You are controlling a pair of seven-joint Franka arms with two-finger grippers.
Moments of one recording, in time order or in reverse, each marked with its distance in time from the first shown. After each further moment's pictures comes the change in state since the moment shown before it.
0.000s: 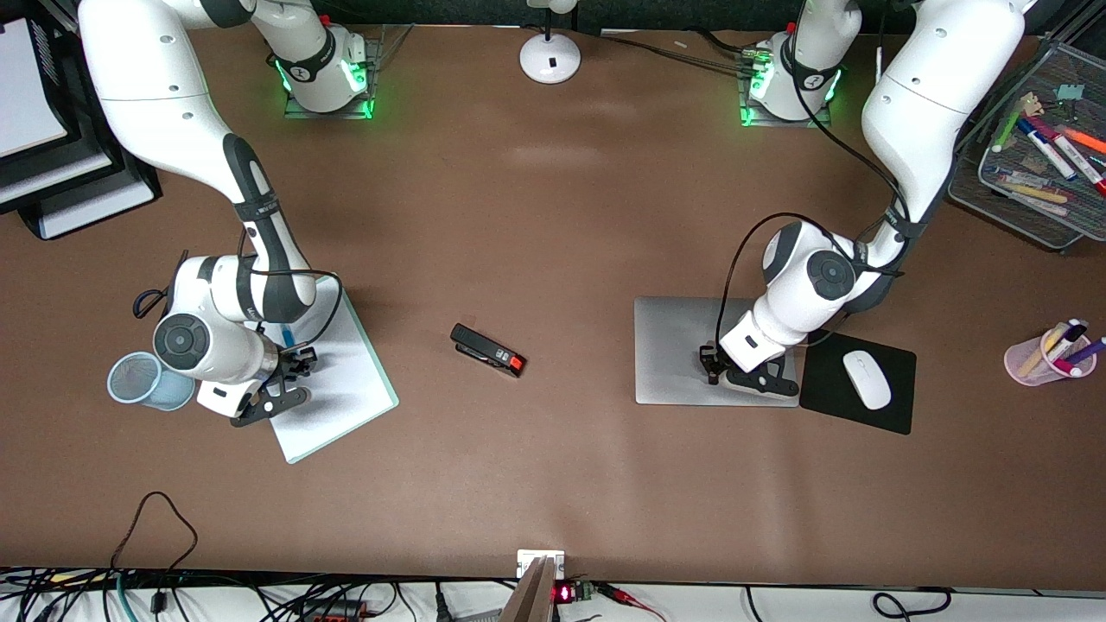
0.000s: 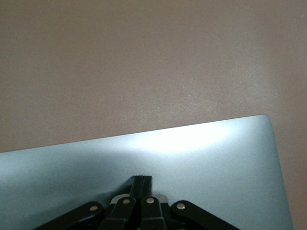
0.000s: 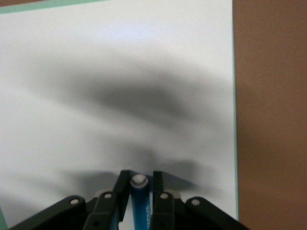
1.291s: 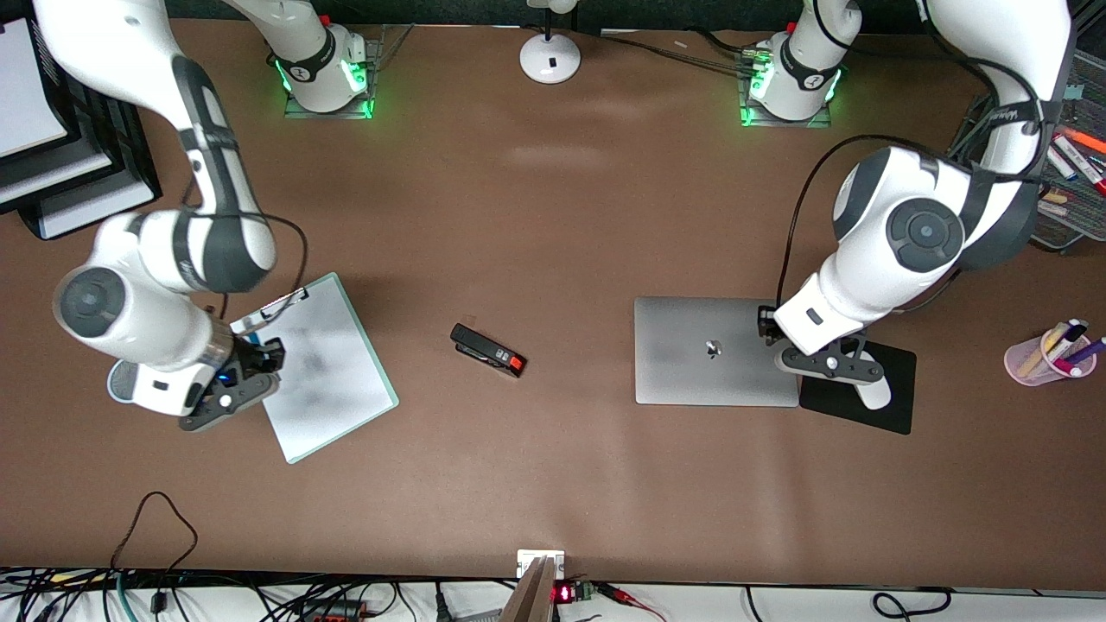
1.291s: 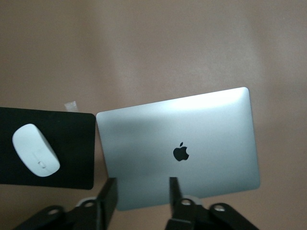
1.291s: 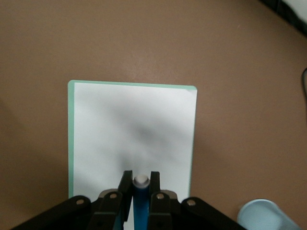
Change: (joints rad) left arm 0.003 -0.317 -0.009 0.233 0.002 -0.780 0.039; right arm -0.007 -0.207 0.023 0.135 0.001 -0.213 -0.205
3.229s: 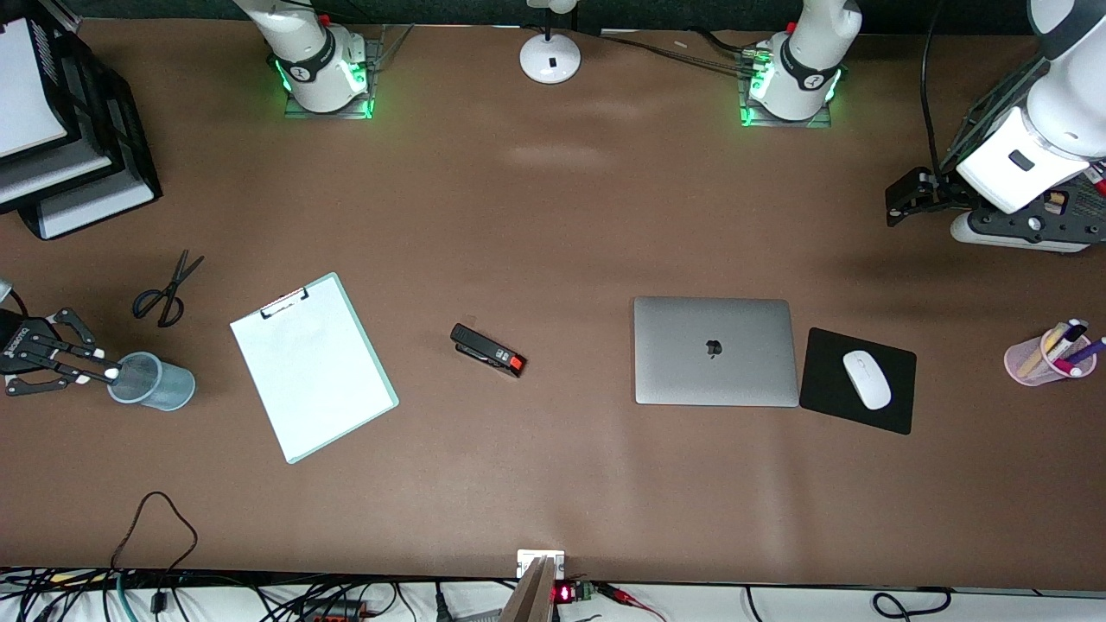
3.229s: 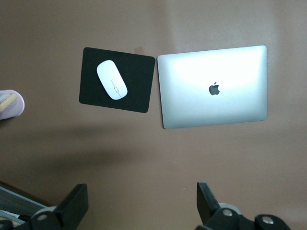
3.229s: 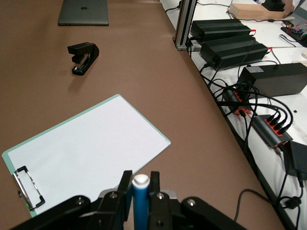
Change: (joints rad) left arm -0.096 -0.407 0.311 -0.067 -0.140 -0.369 0.165; right arm -0.544 0.104 -0.007 0.110 0.863 -0.314 -1.605
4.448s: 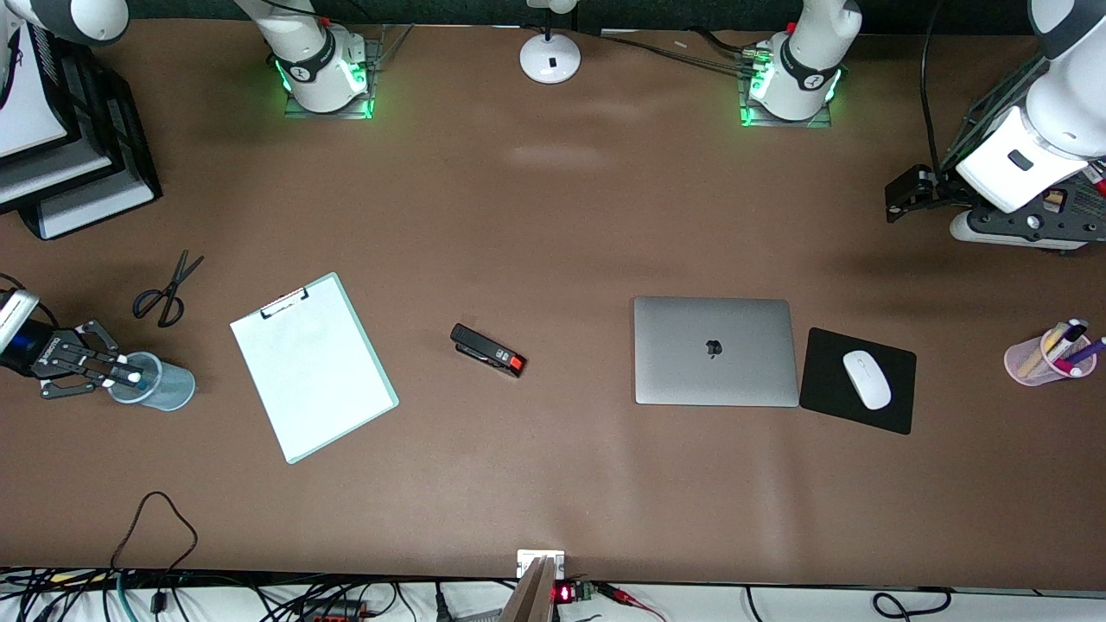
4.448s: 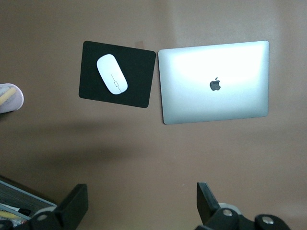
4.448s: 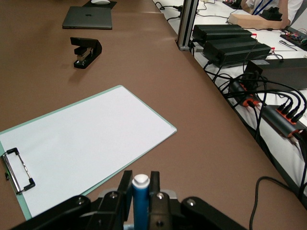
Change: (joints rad) left arm 0.000 0.000 0.001 0.002 0.000 -0.023 -0.003; right arm -0.065 0.168 0.001 0.062 0.095 -0.039 -0.138
